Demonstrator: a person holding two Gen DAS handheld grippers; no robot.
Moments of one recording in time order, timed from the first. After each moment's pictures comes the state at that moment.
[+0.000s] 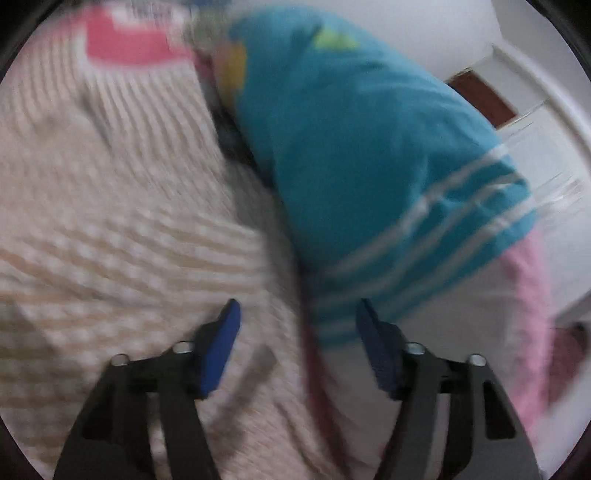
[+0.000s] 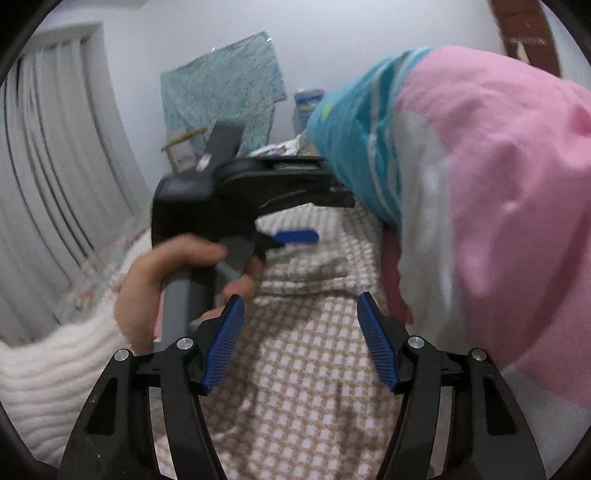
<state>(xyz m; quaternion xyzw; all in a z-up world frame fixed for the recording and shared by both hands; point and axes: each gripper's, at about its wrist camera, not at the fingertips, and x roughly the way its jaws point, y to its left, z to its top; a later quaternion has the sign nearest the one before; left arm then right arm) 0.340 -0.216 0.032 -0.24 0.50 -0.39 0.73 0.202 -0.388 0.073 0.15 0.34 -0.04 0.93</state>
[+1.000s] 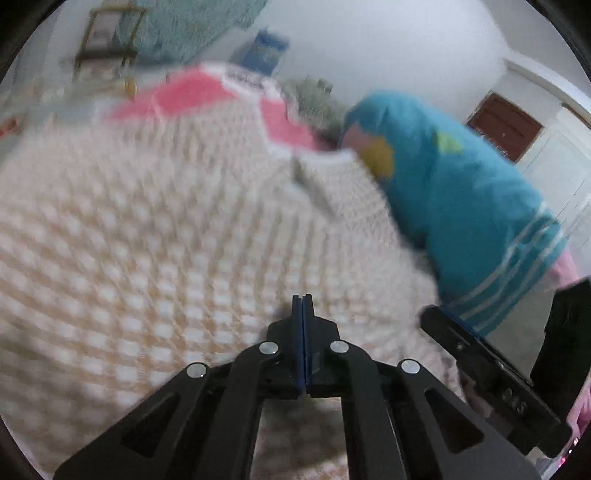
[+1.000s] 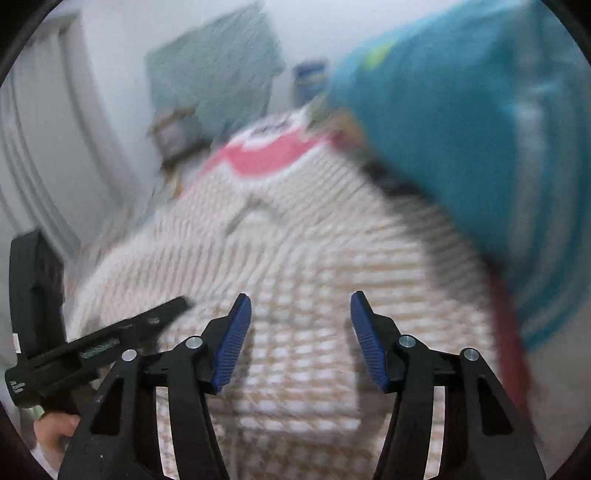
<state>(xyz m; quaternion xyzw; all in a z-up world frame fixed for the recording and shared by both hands) 0.352 -0.050 0.000 -0.18 0.43 -0.25 0.85 0.394 -0.362 -0.008 0.13 0.43 -0.04 0.89</state>
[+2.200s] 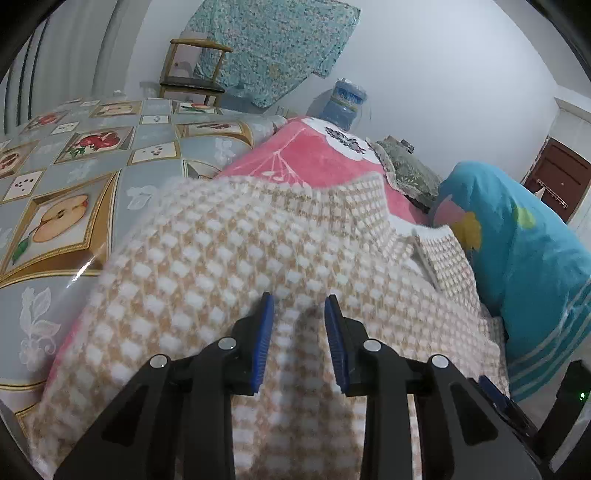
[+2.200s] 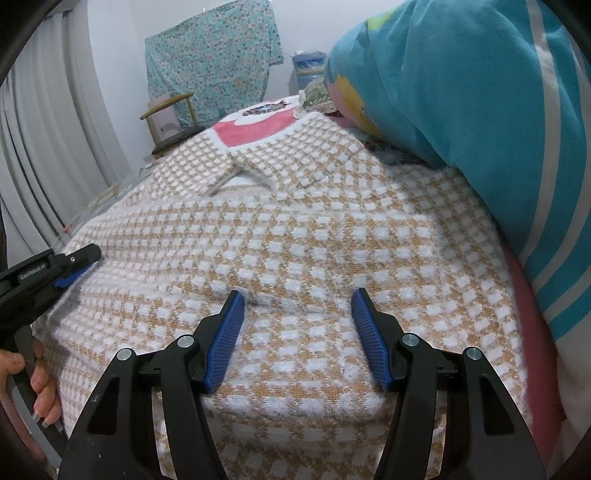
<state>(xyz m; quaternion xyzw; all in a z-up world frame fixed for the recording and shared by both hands) 0.346 0.028 0.010 -0.19 0.36 -0.09 0.91 0.369 -0.360 -0.026 0.12 0.41 -0.05 0.90</state>
